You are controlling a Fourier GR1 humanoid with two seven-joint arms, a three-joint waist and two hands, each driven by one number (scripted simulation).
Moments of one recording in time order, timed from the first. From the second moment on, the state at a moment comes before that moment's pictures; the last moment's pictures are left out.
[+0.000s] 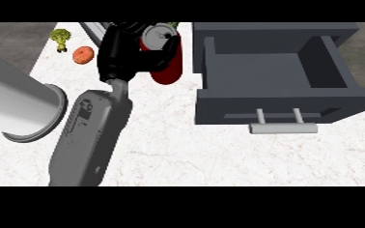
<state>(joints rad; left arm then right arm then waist) -0.68 0.00 -0.05 -1.37 0.22 0.35 0.18 0.48 -0.01 -0.69 -2.31 -0.57 0.47 0.25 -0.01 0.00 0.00</state>
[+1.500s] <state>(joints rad) -1.30 0.00 -0.24 -0.74 0.52 0.62 0.04 0.41 -0.03 -0.68 -2.30 -0.56 0.47 0.28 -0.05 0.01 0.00</state>
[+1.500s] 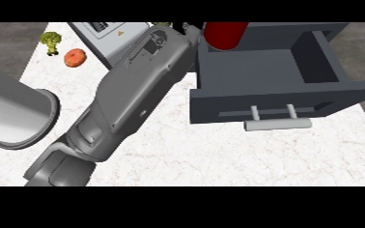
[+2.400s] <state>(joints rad) -1.40 0.00 -0.48 -0.53 0.79 0.70 -0.06 0.36 -0.04 -0.67 -2.30 -0.55 0.45 0.31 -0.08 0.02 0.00</state>
